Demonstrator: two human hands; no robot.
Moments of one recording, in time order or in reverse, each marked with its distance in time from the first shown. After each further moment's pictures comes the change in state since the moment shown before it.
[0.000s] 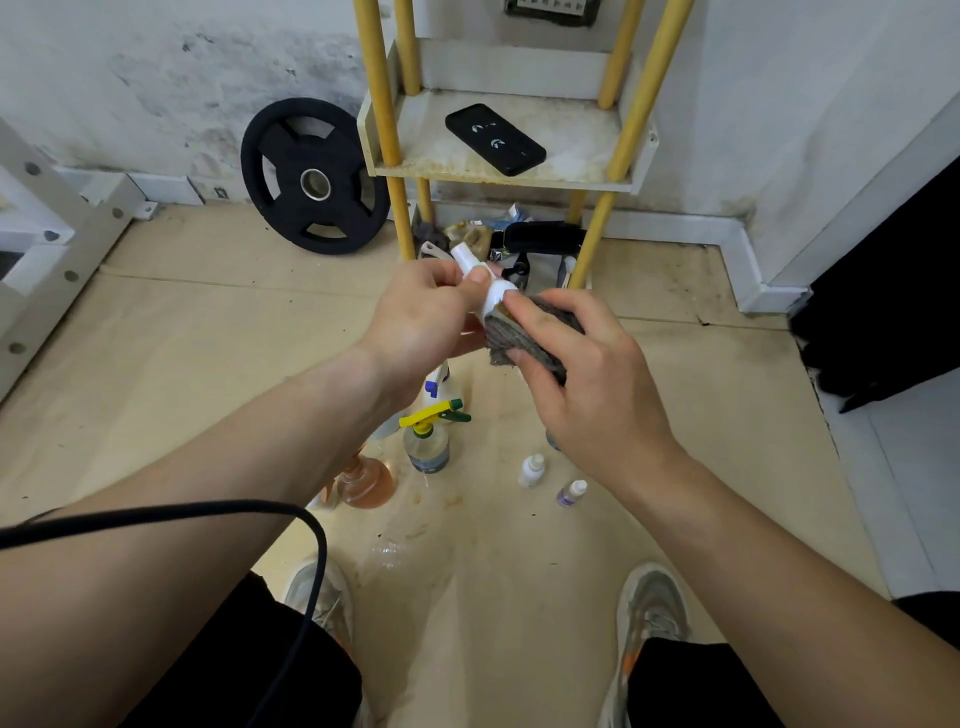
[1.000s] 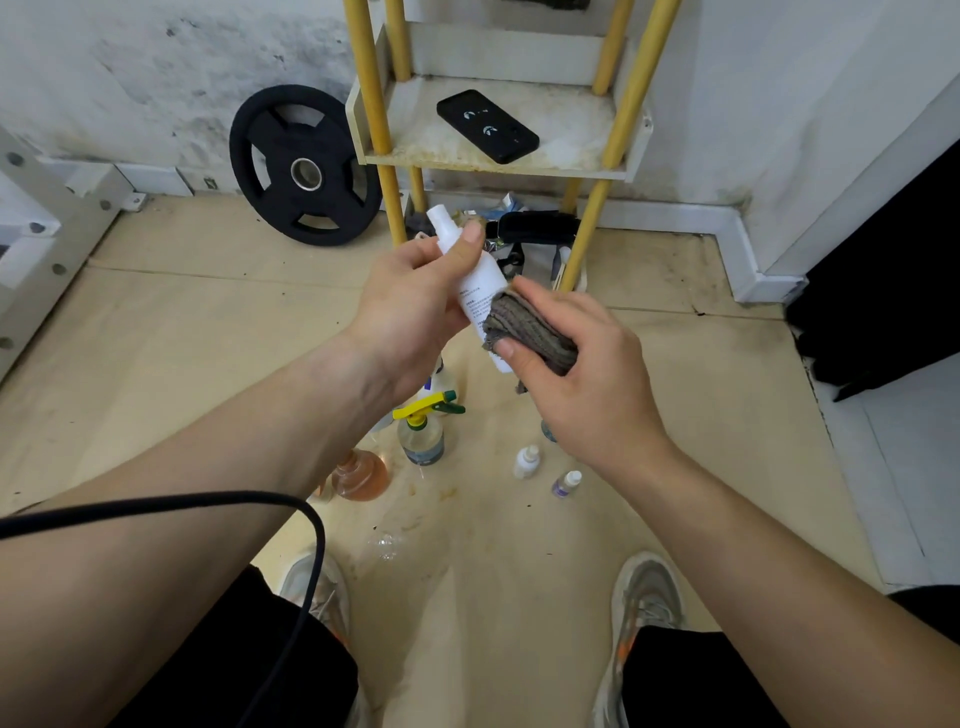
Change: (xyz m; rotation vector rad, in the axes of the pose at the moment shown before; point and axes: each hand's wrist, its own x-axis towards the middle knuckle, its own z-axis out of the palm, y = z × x) left_hand 0.005 -0.003 0.005 -0.334 -0.011 0.017; right_hand -0.003 -0.002 0.000 0.396 -0.046 0.326
